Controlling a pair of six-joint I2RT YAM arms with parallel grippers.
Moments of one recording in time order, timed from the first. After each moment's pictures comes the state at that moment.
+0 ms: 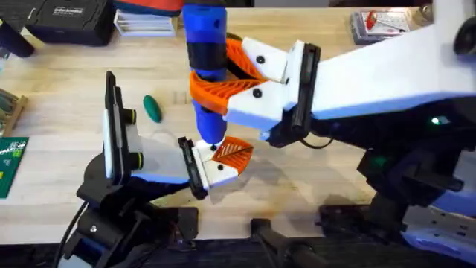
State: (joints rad) left arm -0.44 0.01 0.01 -0.07 0.79 -0.08; right arm 0.89 1.01 0.54 0.75 -0.40 0.05
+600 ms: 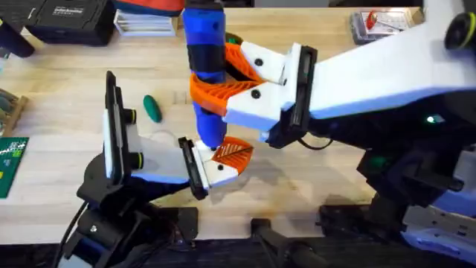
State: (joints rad) left arm -0.44 0.01 0.01 -0.07 0.79 -0.08; right arm 0.89 1.01 0.54 0.73 -0.40 0.07
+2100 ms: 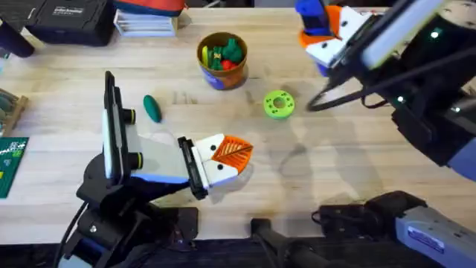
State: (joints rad) left arm -0.44 0.01 0.01 -0.07 0.78 -0.08; right arm 0.26 1.01 0.58 0.24 -0.20 -0.77
